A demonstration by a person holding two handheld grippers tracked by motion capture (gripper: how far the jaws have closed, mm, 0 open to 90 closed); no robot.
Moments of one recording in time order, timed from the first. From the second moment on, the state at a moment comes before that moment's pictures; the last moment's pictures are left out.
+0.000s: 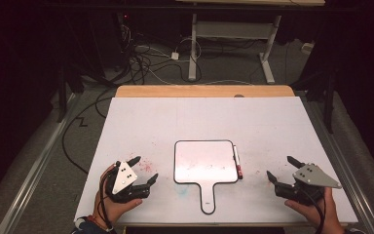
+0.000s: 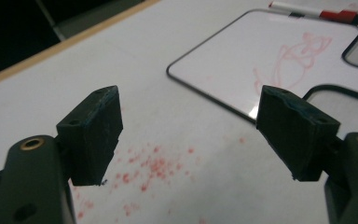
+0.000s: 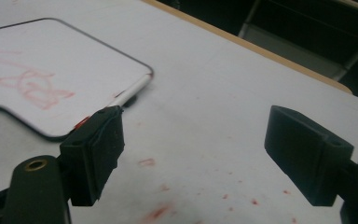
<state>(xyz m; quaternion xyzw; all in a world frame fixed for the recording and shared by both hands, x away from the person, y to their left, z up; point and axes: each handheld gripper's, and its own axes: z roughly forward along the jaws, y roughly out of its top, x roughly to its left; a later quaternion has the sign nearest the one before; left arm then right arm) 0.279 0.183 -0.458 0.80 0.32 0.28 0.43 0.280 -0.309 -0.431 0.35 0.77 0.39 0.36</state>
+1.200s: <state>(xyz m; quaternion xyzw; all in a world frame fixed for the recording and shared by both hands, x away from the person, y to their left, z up) 0.291 0.171 -0.475 0.83 0.32 0.25 0.38 0.378 -0.263 -0.434 0.43 0.81 0.38 0.11</state>
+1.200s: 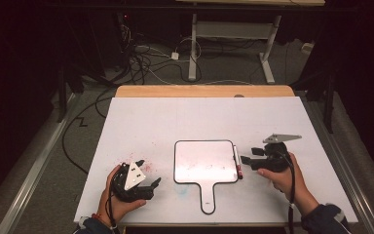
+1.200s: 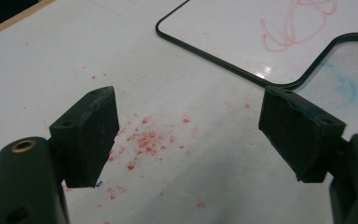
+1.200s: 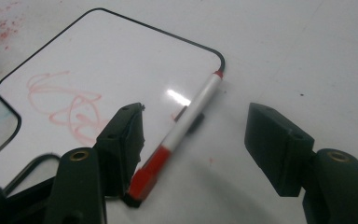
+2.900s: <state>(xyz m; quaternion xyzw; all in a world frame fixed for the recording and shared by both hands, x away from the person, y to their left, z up) 0.344 0.035 -0.447 0.81 0.27 0.07 0.52 0.356 -0.180 -0.417 0.34 0.79 0.51 0.10</state>
